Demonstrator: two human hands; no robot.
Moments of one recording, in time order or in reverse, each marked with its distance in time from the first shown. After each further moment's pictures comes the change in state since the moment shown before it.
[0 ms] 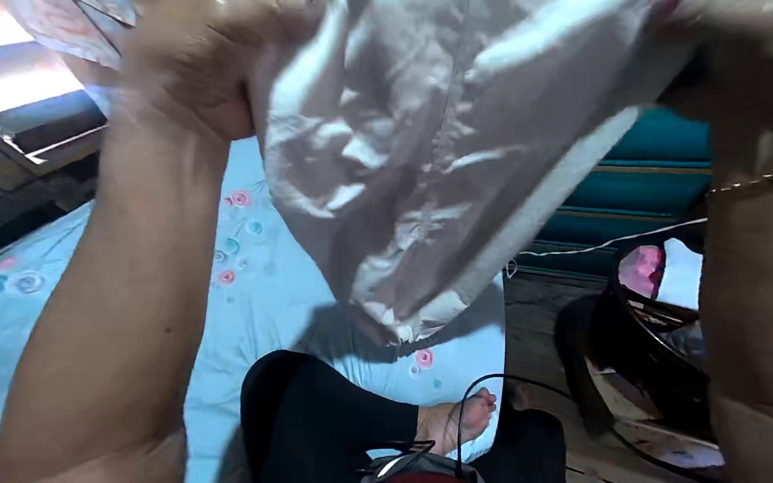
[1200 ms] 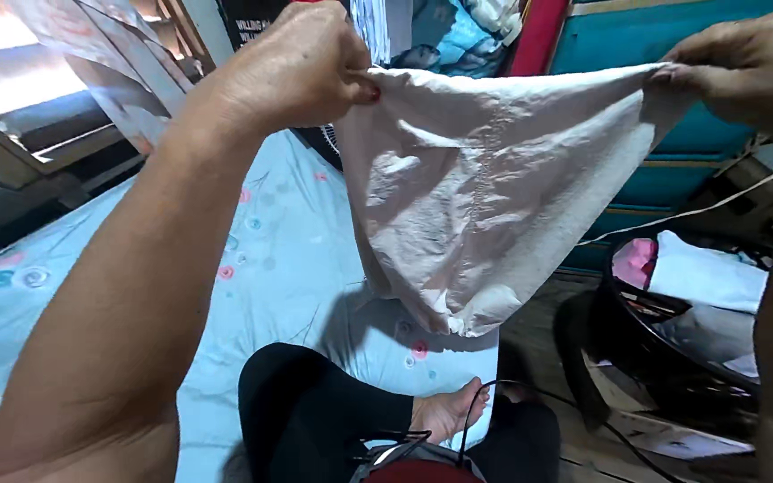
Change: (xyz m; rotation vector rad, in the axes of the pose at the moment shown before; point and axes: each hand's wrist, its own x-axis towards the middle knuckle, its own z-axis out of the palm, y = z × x) left_hand 0.018 0.007 0.038 1.308 -0.413 0.153; right_hand -0.033 -0.002 -0.069 -1.114 -0.184 -0.040
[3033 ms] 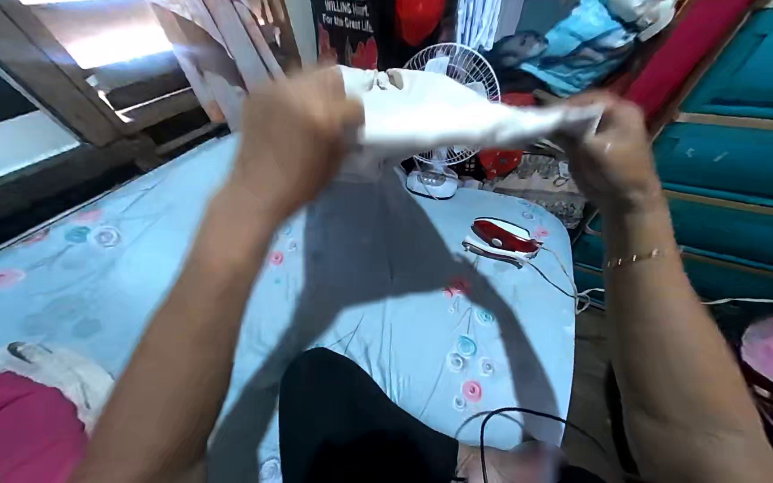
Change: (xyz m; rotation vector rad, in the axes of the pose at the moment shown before) left_hand -0.098 -0.122 0.053 0.202 0.282 -0.103; right_hand 0.126 -0.115 0.222 1.062 0.092 -0.141
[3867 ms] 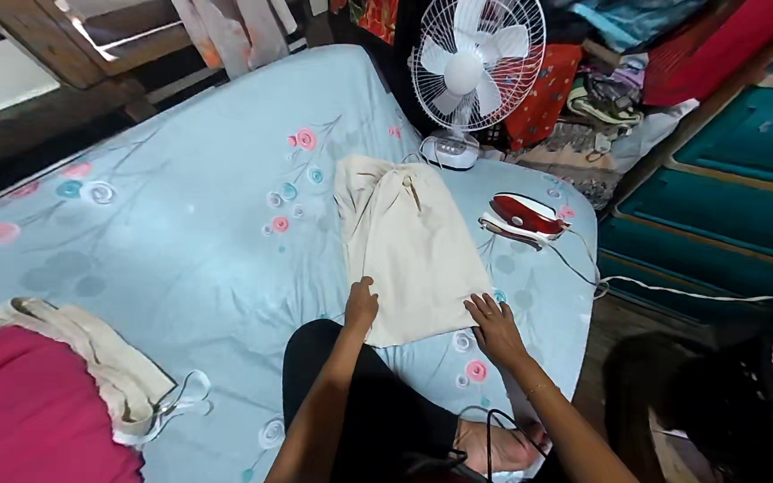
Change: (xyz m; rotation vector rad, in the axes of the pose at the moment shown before) left_hand -0.215 0.093 0.260 -0.636 -0.779 -1.233; right_hand -0.326 0.153 0.115 -0.772 -0.532 0.352
